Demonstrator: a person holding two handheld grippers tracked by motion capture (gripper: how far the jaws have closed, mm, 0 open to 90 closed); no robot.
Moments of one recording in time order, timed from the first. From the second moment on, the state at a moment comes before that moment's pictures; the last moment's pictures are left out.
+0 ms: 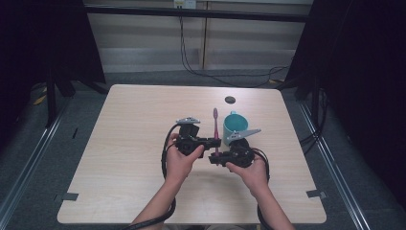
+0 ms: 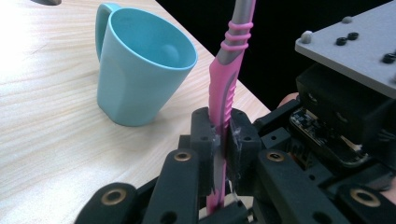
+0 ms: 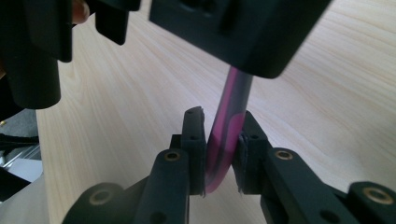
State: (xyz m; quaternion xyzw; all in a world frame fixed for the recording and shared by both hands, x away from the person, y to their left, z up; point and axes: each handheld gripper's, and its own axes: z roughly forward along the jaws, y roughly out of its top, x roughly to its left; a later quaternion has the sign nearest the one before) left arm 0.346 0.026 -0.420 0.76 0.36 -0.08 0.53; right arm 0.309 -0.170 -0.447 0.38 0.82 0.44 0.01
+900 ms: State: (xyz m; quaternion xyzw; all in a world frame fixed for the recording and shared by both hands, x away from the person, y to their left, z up) left arm 0.350 0.055 -0.411 0.78 0.36 -0.06 0.51; right arm 0.310 -0.191 -0.437 0.40 0.81 0.43 0.02
